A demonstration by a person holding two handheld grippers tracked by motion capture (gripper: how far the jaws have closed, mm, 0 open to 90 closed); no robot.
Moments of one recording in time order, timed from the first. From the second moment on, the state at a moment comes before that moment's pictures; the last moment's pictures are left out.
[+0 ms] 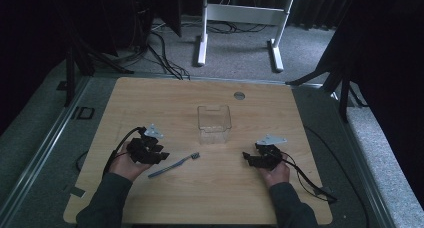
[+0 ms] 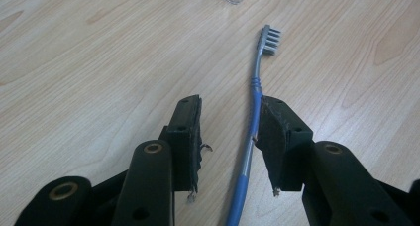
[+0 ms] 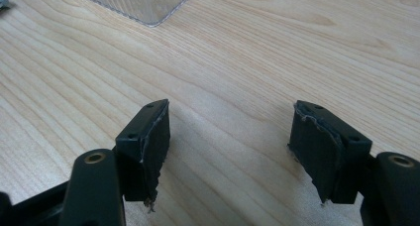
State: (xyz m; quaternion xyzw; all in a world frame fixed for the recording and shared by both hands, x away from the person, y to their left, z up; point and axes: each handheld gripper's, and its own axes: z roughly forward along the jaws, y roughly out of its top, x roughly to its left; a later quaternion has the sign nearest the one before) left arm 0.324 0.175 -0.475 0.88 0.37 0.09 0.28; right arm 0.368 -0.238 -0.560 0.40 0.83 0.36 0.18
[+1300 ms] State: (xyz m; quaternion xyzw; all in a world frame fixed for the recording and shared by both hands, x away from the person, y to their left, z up) left arm 0.334 0.150 -0.477 0.91 0.35 0.06 0.23; right arm 0.368 -0.238 -0.560 0.40 0.83 0.36 0.18
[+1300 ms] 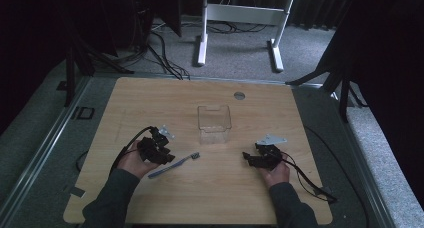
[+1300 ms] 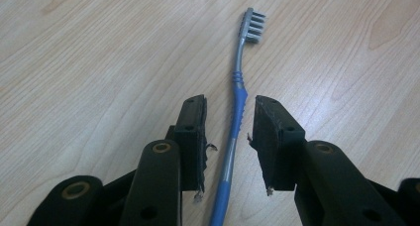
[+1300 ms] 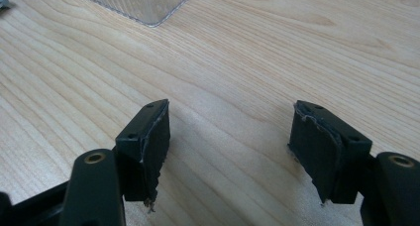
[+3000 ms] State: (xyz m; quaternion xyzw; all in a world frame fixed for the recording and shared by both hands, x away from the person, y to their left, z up) left arm 0.341 0.124 -0.489 0.93 0.32 0.03 0.18; right arm 0.368 -0.237 -0.560 0.39 0.83 0.36 0.18
